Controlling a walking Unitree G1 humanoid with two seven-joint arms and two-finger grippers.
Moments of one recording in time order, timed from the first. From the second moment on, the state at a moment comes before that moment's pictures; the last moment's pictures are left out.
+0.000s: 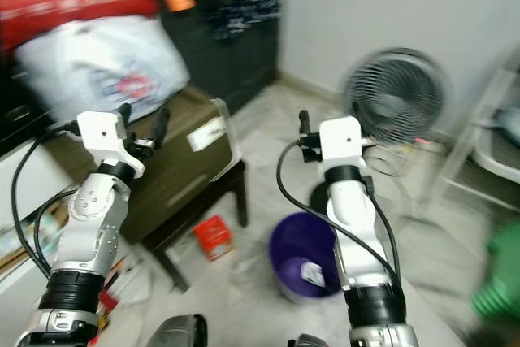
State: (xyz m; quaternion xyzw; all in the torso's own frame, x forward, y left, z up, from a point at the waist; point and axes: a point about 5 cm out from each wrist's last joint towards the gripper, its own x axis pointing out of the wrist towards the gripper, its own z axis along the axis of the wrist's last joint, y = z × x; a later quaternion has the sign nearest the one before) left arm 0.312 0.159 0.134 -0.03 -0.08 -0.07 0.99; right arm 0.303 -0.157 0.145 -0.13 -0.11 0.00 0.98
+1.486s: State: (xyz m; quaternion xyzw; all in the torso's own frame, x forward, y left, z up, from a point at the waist) left arm 0.247 0.196 0.088 0.03 0.01 0.02 1.00; right arm 0.258 -0.168 0.110 -0.11 -0.04 0.02 0.99
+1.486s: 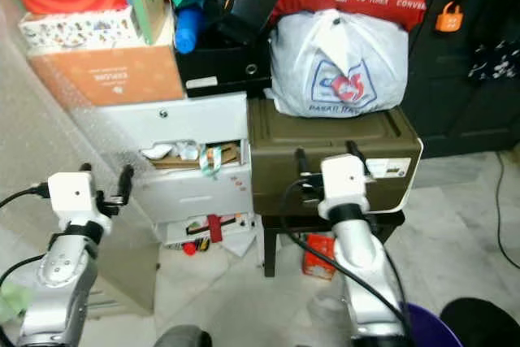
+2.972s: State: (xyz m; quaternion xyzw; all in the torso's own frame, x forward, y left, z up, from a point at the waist) left arm 0.268 0.186 0.100 0.02 0.00 0.02 1.00; right arm 0.274 -0.158 0.123 -0.11 -0.06 0.03 0.99
